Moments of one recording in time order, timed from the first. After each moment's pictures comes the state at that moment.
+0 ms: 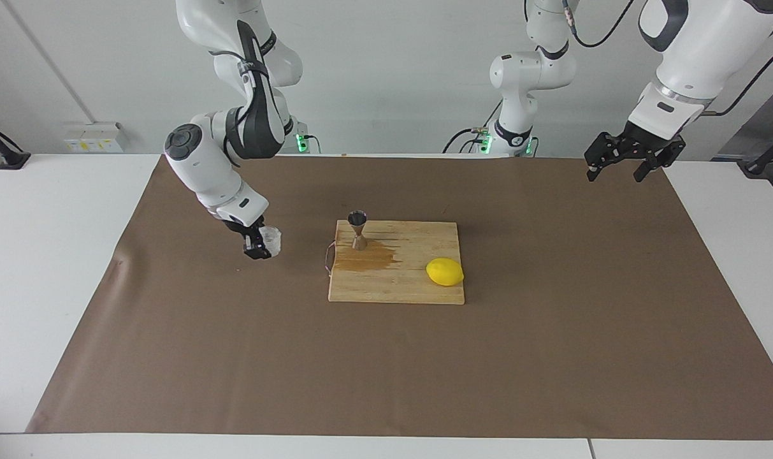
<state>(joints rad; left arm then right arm) 0.02 -0.02 -0.10 -1.59 -0.03 1.56 -0.01 -0.05 0.08 0.13 -2.17 0.23 2.24 -1.82</state>
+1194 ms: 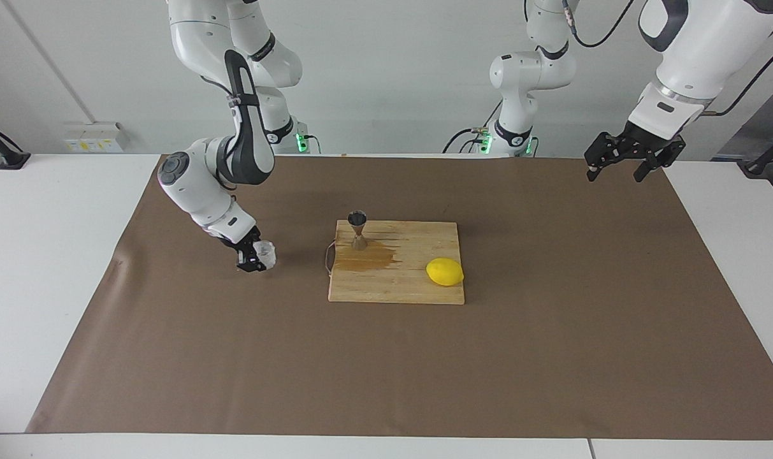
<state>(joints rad) 0.02 -0.02 -0.10 -1.59 -0.03 1.56 -0.01 -0.12 0.16 0.13 -2.26 0.34 2.40 -1.96</state>
